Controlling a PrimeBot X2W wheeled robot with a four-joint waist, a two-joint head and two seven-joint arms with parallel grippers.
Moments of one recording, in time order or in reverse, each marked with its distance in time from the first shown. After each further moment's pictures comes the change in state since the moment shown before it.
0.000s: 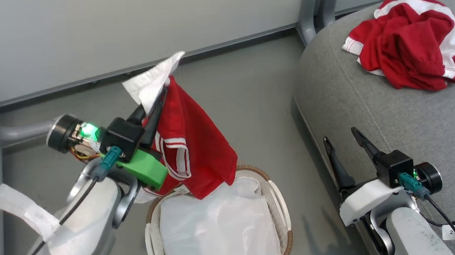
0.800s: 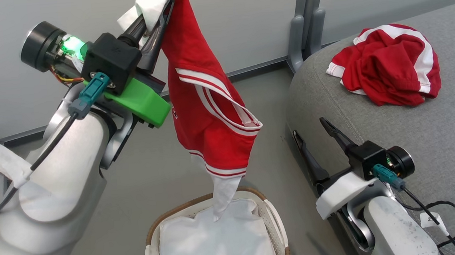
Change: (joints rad) left arm -0.254 0.017 0.008 -0.182 -0.027 -0.044 0.166; right arm -0.067 0.000 0.134 -0.001 0.030 0.000 0.000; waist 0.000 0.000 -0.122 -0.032
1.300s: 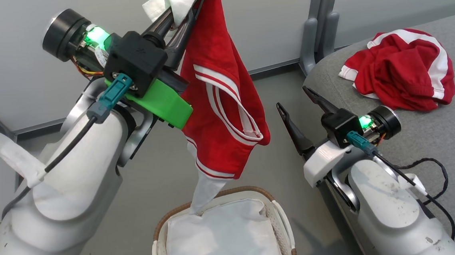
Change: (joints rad) left arm -0.036 -0.030 -0.046 -0.045 -0.004 -0.010 -0.005; right arm -0.198 0.000 0.051 0.135 -0.108 0.000 0.000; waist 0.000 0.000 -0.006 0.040
